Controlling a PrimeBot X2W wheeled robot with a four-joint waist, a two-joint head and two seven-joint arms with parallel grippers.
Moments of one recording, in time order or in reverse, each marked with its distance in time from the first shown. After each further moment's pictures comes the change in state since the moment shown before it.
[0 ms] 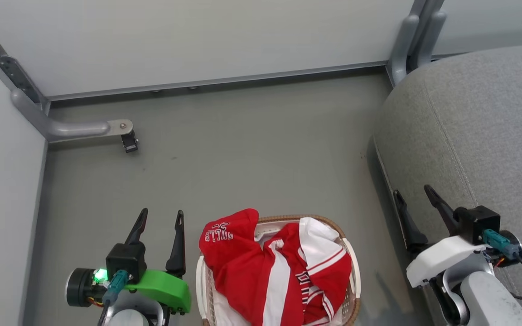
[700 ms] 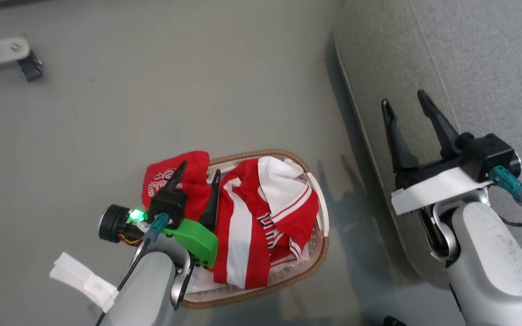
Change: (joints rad) left arm -0.291 -0.007 -0.194 0.239 -0.010 -0.019 -0.019; right arm -0.205 0.035 0.004 -0.166 -0.043 0.000 -0.019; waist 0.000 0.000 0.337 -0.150
